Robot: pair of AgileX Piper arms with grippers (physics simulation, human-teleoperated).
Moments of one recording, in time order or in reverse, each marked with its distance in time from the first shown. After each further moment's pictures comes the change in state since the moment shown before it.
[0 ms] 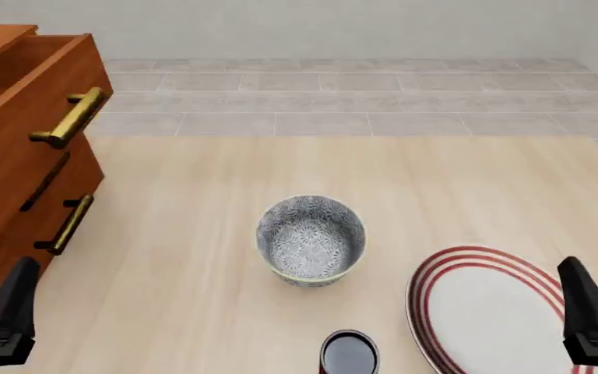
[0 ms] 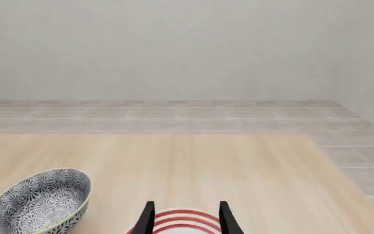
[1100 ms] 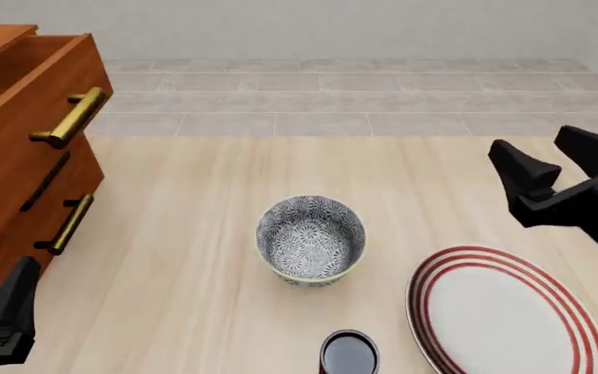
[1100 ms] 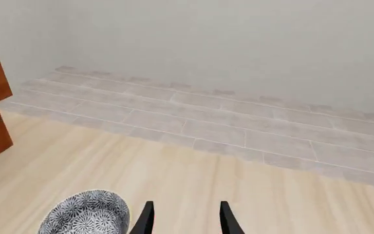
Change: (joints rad) left arm 0.000 0.005 -0.003 -0.001 0.000; right arm 0.240 0.706 -0.438 -0.164 -0.060
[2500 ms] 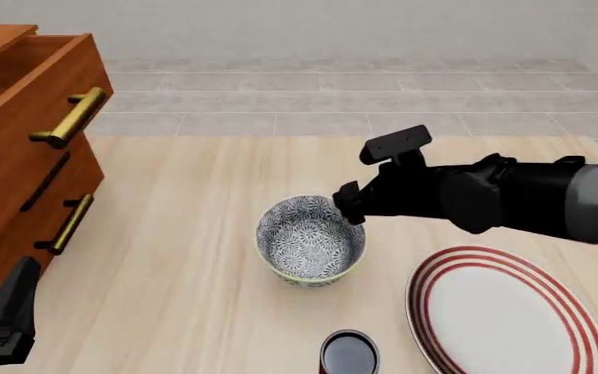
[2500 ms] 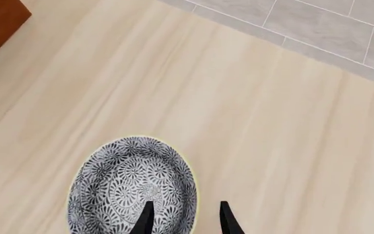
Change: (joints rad) left arm 0.000 0.000 0.000 0.000 0.000; right arm 0.269 0.854 -0.457 0.270 0.103
